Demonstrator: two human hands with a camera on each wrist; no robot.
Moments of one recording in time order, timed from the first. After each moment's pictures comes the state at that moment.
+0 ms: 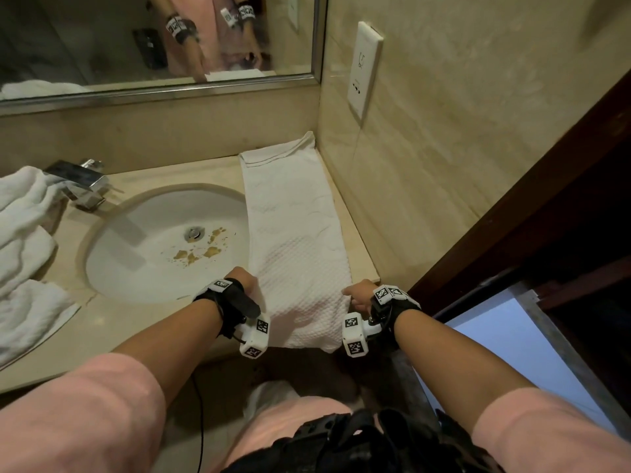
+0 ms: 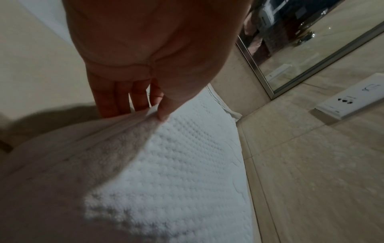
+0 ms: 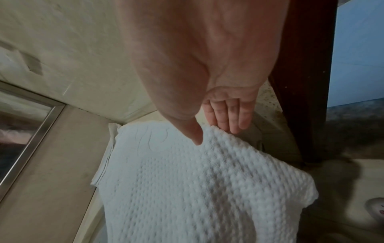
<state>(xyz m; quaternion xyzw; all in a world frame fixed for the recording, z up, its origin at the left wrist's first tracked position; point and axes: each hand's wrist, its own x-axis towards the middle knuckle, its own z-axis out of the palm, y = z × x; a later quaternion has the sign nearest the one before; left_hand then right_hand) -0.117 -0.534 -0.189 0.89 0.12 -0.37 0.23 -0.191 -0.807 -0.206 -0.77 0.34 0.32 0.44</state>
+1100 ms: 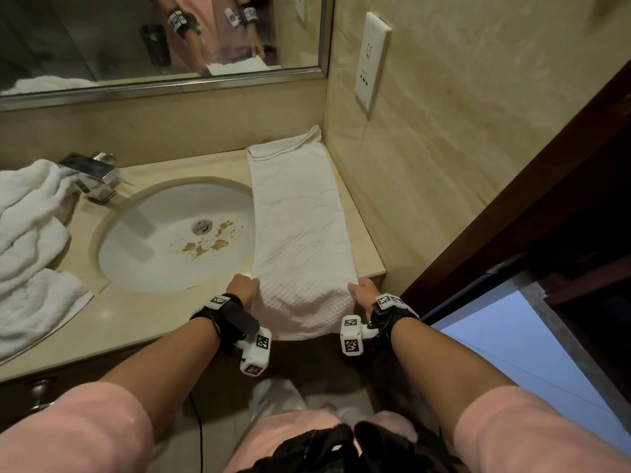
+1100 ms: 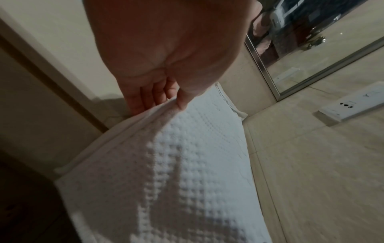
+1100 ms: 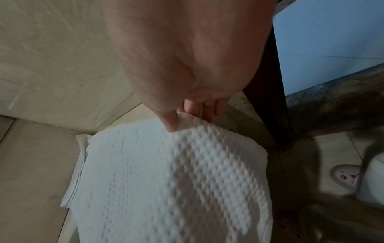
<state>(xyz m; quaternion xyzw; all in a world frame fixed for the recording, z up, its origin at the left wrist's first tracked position) -0.165 -0.521 -0.203 0.87 0.16 -0.28 0.37 -0.221 -0.785 -0.214 -0.73 0.38 0.21 0.53</state>
